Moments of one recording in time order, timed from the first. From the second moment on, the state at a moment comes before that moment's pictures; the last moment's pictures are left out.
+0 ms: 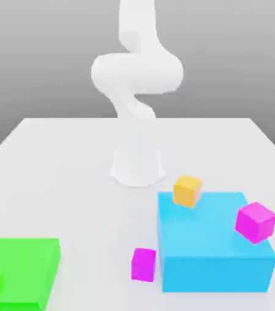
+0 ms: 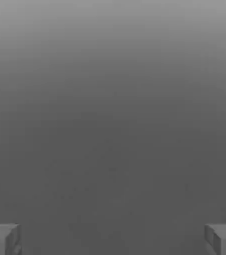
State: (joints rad) arm 0.03 -0.73 -0.02 -2.33 -0.02 2.34 0.71
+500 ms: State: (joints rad) arm 0.20 -0.30 -0.18 -2.54 -0.08 2.60 0.09
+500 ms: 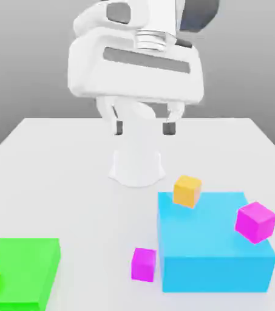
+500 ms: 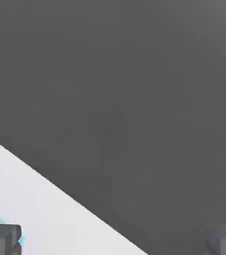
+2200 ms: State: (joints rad) arm 0.24 -0.49 0.01 -2.82 -0.02 2.41 -0.10
